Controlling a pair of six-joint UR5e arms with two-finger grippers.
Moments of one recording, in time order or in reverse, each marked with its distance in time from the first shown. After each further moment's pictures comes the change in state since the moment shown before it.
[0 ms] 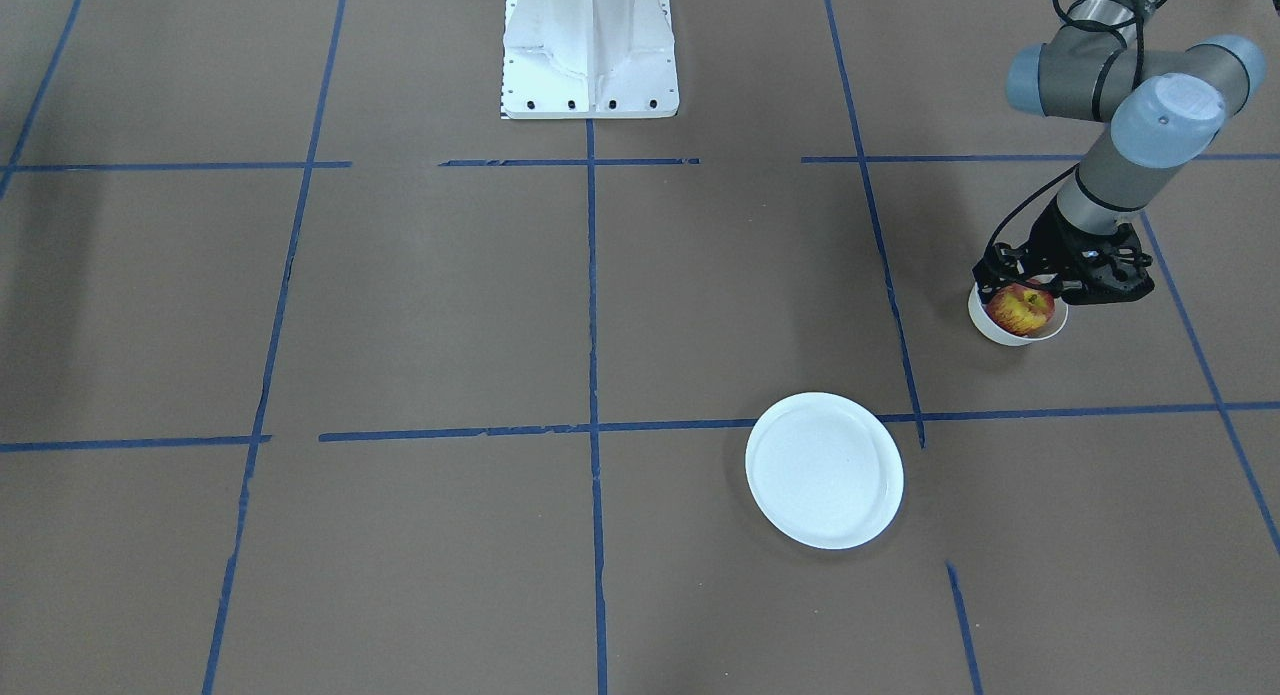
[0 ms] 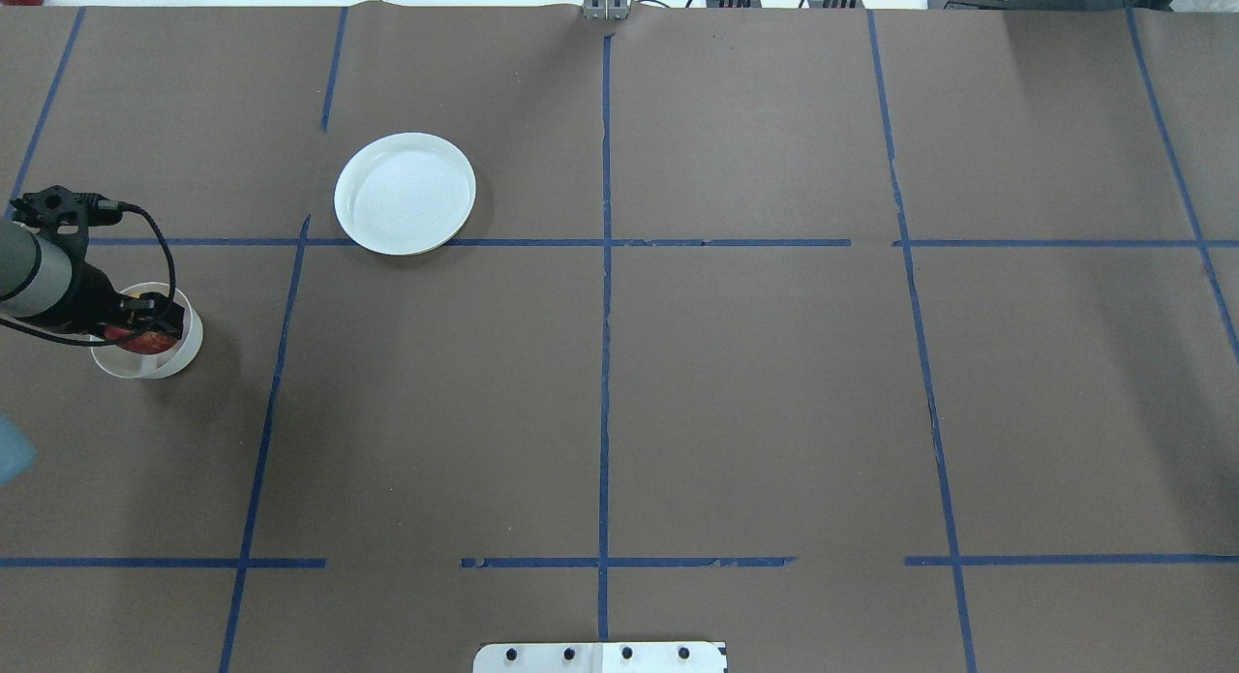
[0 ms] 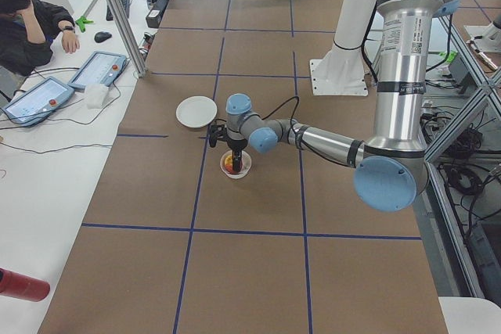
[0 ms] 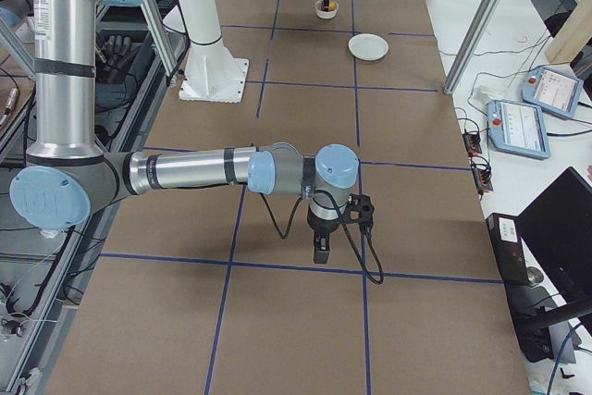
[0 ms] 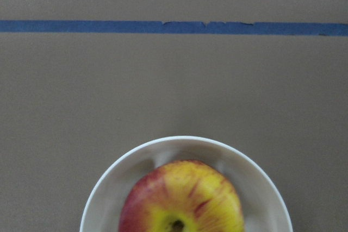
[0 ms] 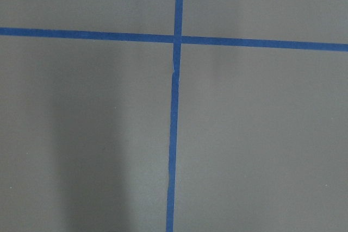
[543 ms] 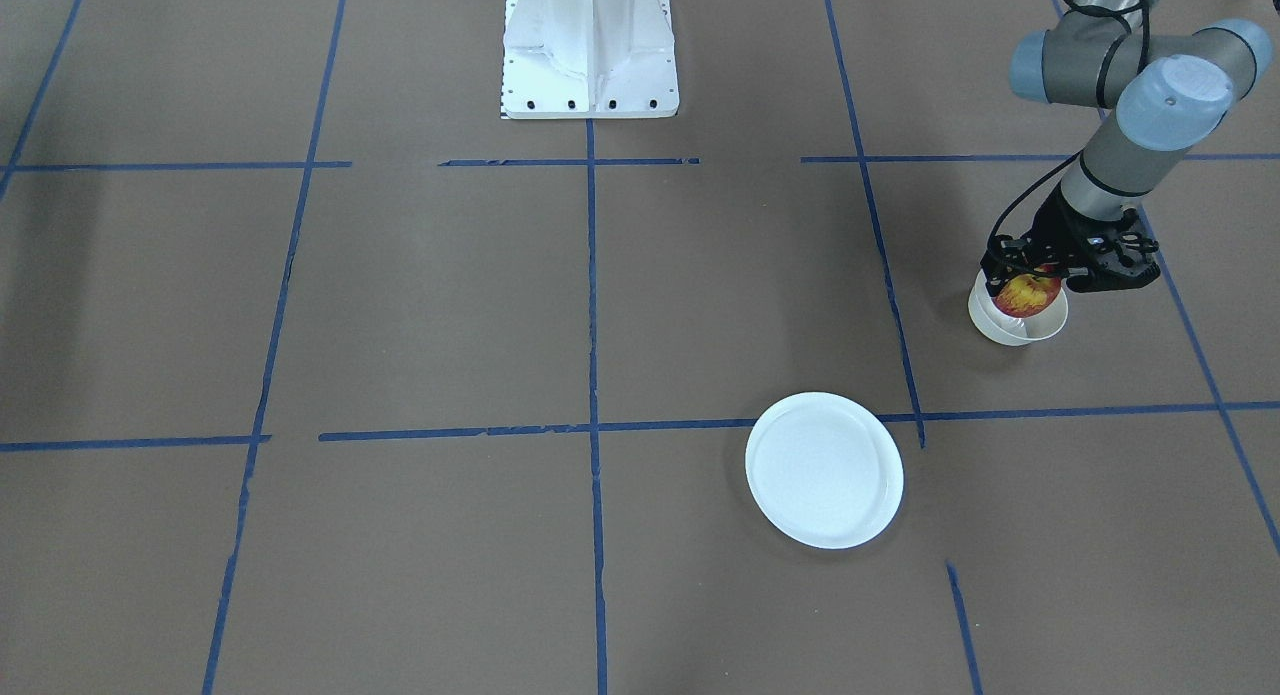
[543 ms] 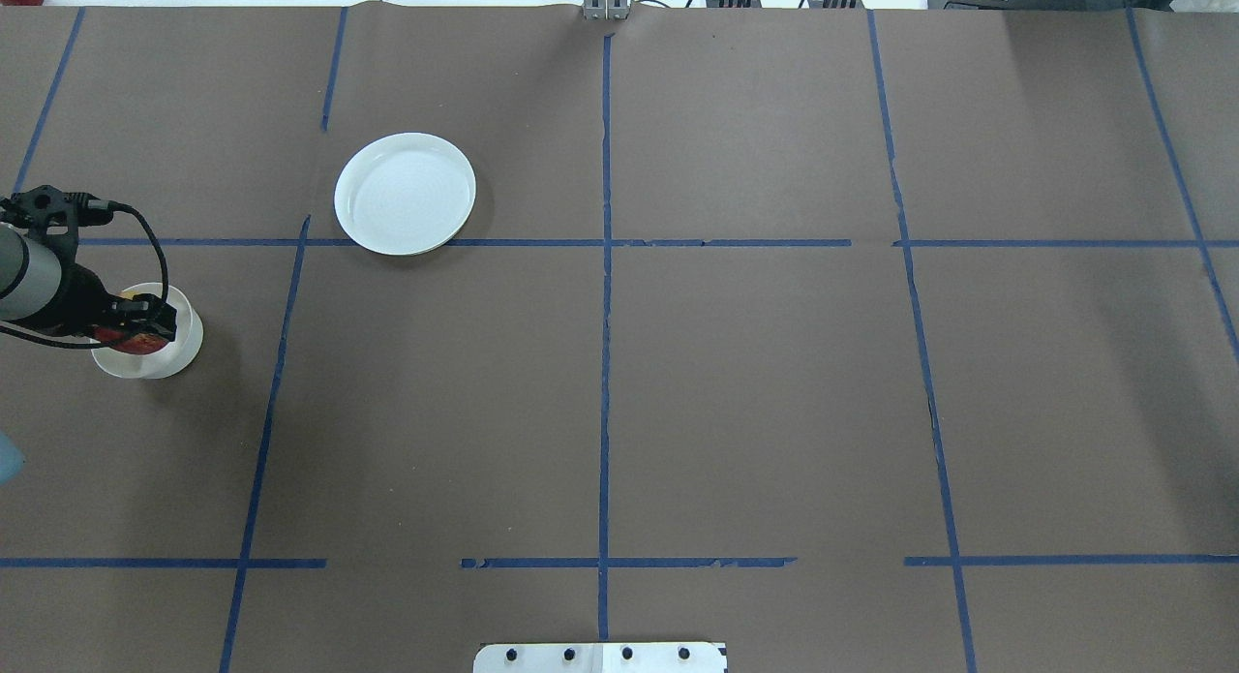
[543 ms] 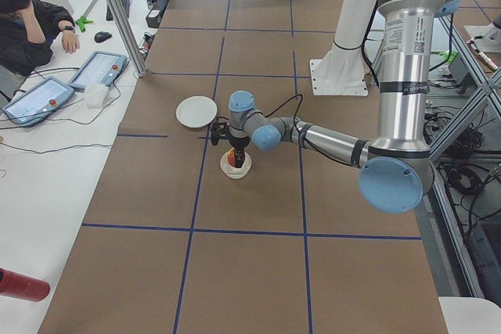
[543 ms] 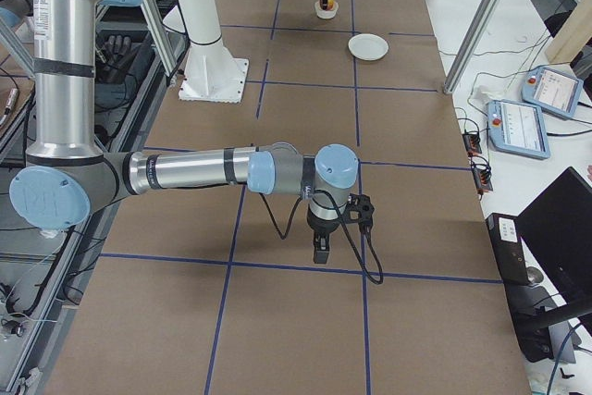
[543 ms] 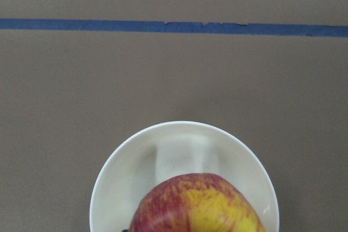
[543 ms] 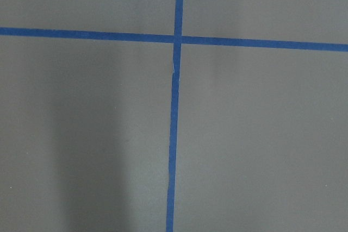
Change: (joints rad) left arm 0.001 0.021 -0.034 0.008 0.001 -0.026; right arm 0.000 0.000 0.001 0.000 0.000 -0.001
